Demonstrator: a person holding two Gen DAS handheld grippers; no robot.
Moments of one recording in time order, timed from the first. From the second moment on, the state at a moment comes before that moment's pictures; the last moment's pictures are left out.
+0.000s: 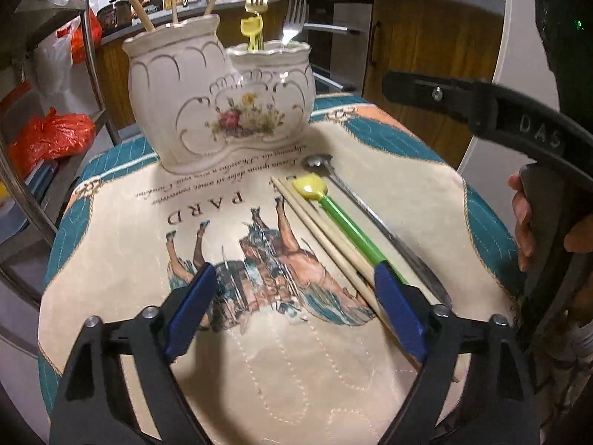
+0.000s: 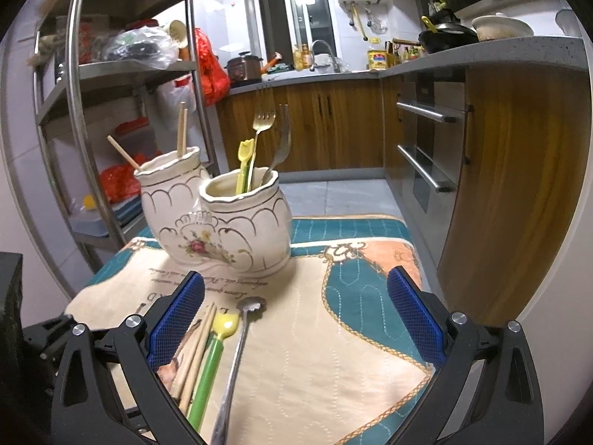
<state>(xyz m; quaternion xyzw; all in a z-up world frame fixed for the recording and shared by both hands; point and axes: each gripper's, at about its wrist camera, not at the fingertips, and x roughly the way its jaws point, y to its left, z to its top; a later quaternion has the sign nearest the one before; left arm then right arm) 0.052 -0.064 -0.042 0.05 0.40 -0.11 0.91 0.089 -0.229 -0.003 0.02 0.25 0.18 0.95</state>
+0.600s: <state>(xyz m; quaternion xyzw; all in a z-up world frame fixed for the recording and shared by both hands) 0.075 -0.055 -0.039 0.06 0.42 -0.10 0.90 0.095 -0.212 -0.025 -0.02 0.32 0.20 0.92</state>
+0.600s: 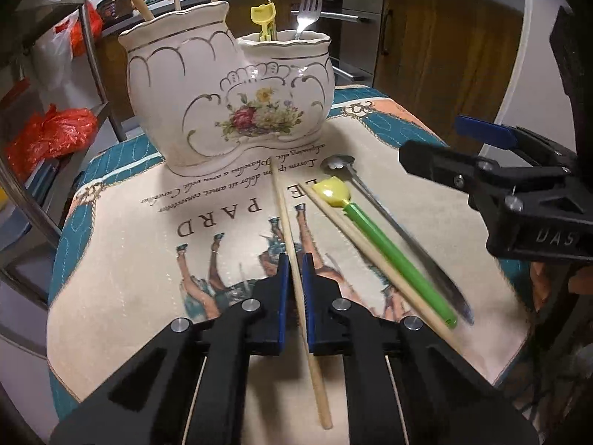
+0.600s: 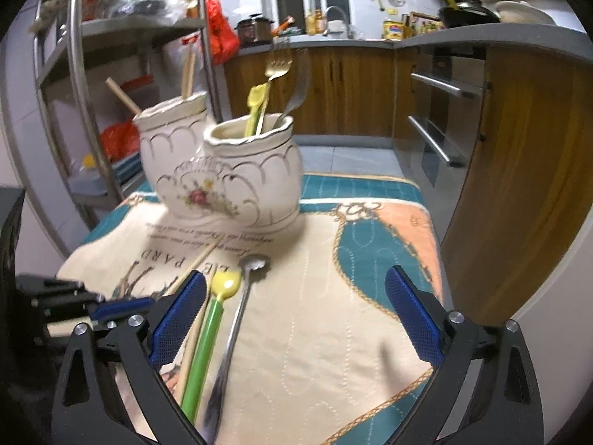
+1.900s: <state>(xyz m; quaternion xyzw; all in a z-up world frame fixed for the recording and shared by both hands) 0.070 -0.019 -0.041 0.03 0.38 -0.18 0.91 0.122 -0.175 -0.039 0.00 0.40 0.24 0.88</state>
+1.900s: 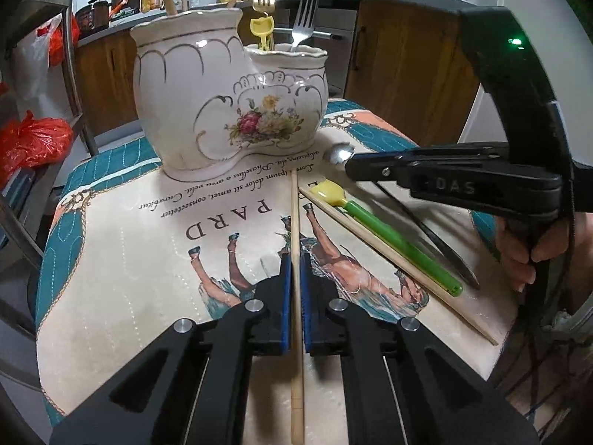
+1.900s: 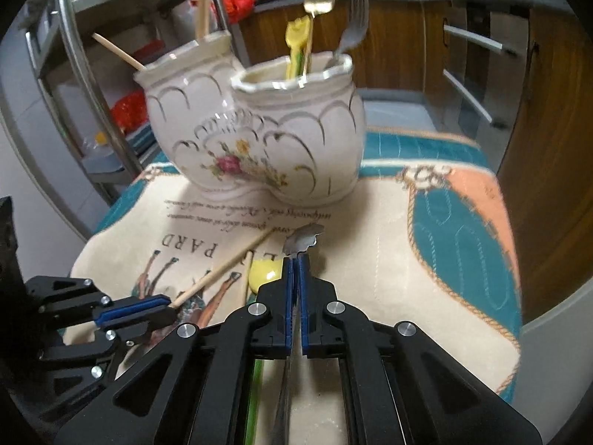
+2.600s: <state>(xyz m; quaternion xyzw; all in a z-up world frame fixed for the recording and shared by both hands) 0.021 0.008 0.016 0.02 0.17 -0.21 0.96 0.051 -0.183 0.034 -0.06 0.15 0.23 0.96</state>
